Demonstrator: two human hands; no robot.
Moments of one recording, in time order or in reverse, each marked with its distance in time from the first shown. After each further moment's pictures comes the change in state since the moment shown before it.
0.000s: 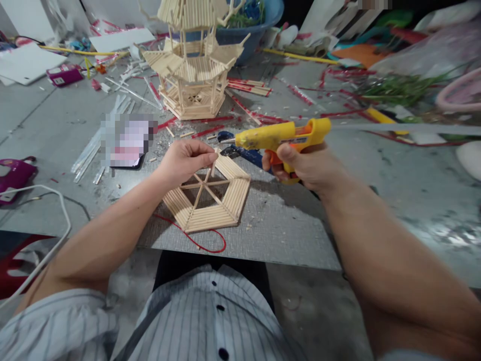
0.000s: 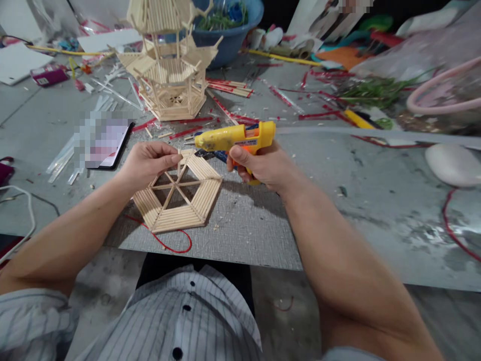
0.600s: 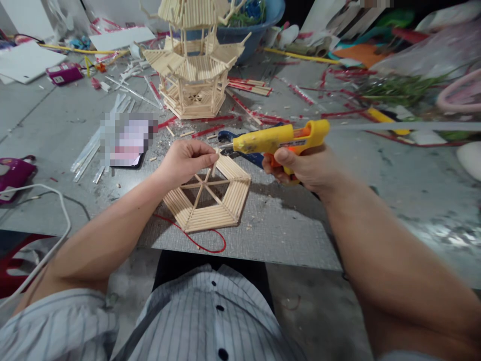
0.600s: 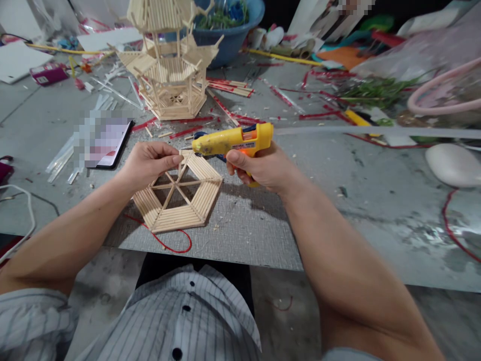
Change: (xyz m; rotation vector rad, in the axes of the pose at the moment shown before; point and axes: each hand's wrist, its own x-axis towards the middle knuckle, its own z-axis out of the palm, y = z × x) left_hand -0.001 0.008 0.002 0.039 0.016 -0.042; right_hand -0.002 -0.004 0.002 -0.009 -0.028 0.018
